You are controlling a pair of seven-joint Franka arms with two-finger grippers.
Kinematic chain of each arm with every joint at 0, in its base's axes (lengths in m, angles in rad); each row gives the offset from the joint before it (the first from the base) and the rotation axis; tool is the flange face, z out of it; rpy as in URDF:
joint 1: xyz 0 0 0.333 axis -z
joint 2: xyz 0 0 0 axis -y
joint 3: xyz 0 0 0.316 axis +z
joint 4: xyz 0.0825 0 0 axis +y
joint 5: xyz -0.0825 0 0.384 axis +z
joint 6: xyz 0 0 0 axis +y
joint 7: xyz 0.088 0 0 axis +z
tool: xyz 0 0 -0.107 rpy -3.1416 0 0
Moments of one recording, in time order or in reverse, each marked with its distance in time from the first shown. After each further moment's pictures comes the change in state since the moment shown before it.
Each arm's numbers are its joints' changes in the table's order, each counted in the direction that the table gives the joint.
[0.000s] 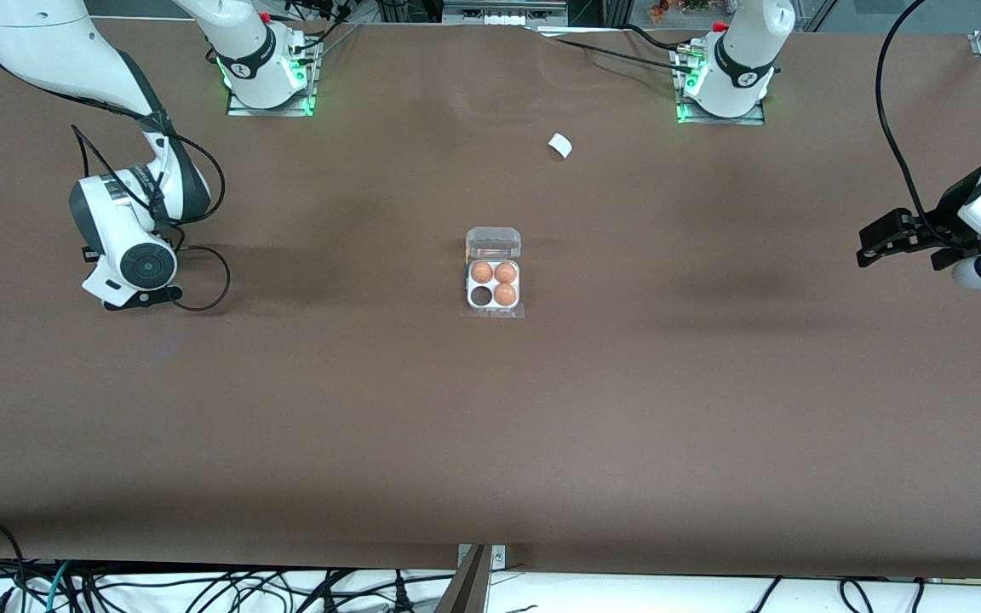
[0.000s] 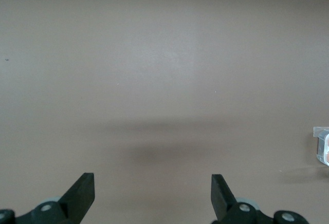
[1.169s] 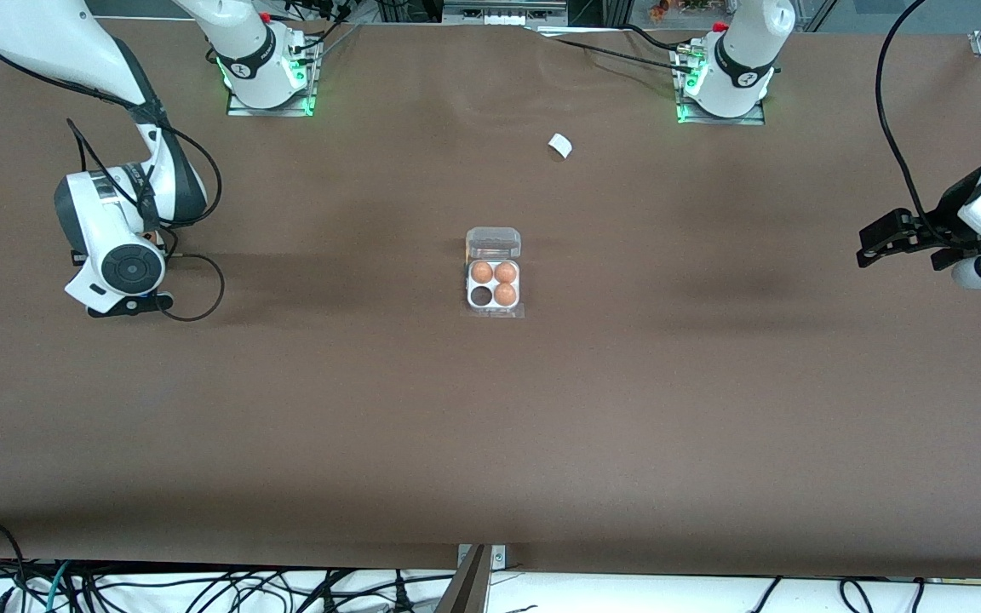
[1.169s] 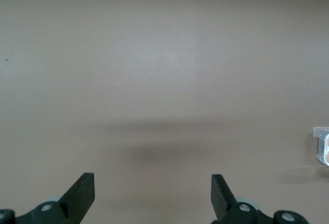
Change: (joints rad) left arm 0.000 0.000 0.000 -0.001 0.000 0.000 0.000; right arm -0.001 0.052 0.065 -0.105 0.086 0.129 0.003
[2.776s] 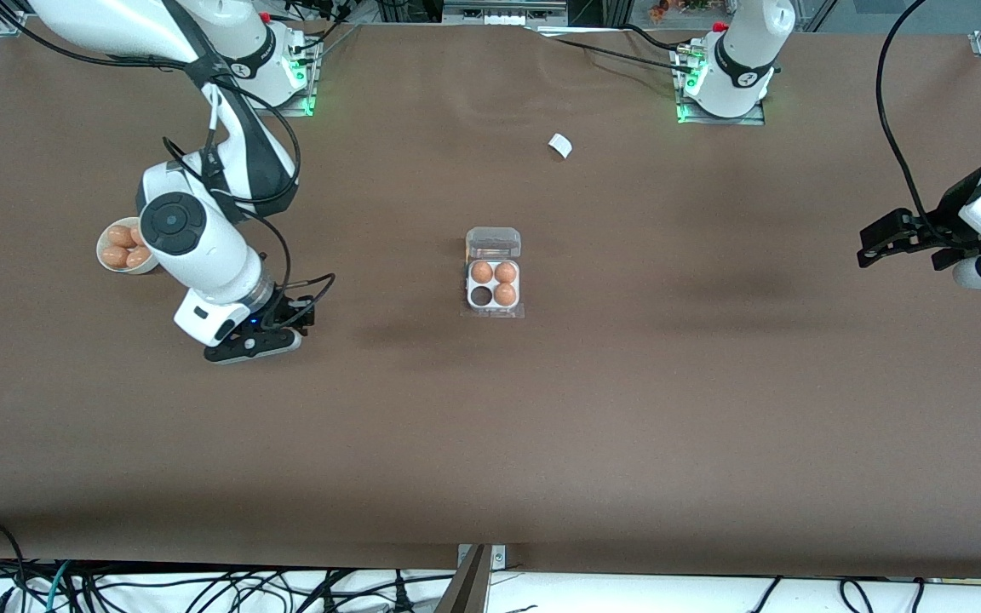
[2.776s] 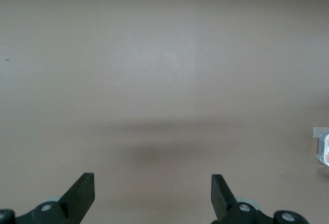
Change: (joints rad) left arm 0.000 0.000 0.001 -0.001 0.000 0.000 0.000; right arm -0.005 -0.033 0.357 -0.222 0.481 -0.446 -0.004
